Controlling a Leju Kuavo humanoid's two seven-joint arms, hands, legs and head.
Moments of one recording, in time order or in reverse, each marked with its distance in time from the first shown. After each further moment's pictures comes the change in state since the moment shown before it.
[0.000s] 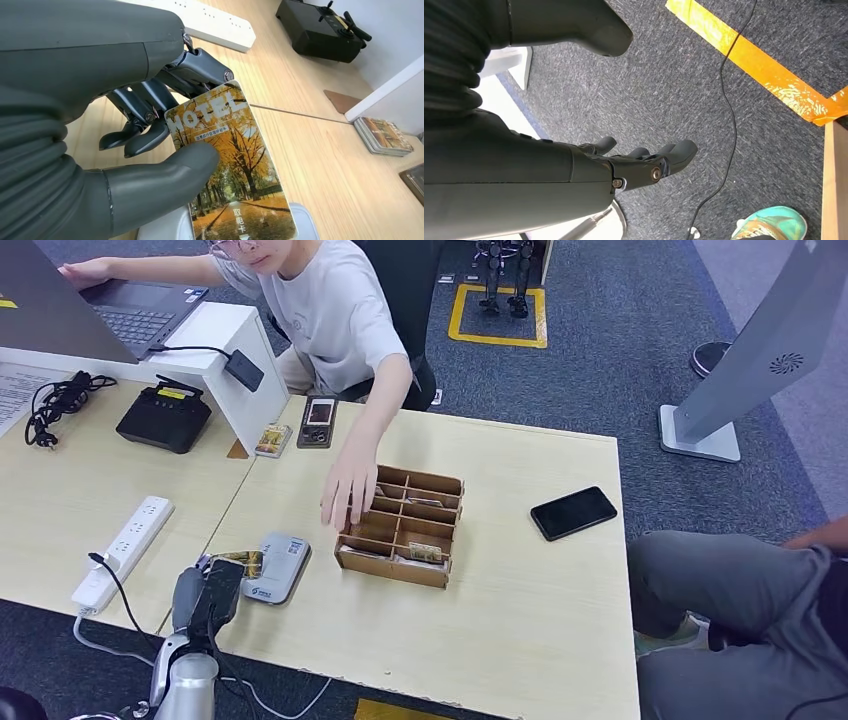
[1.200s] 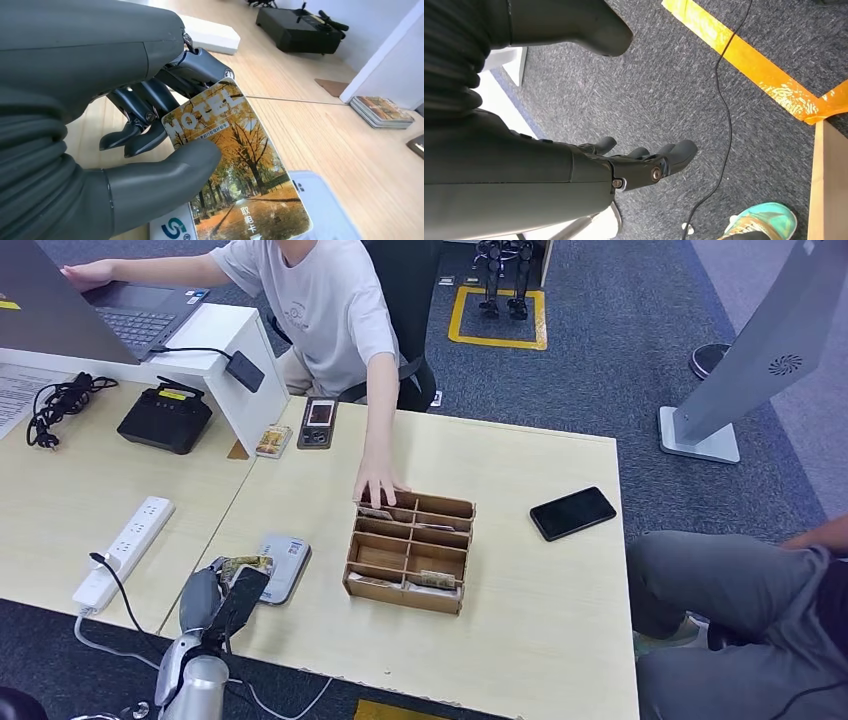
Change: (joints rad) left arm -0.002 -0.005 -0.012 0.053 -0.197 0.064 0.024; right arm 0.000 0.003 0.017 0.000 0.000 -0.006 -0.008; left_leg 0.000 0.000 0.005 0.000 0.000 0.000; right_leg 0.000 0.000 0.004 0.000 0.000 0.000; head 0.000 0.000
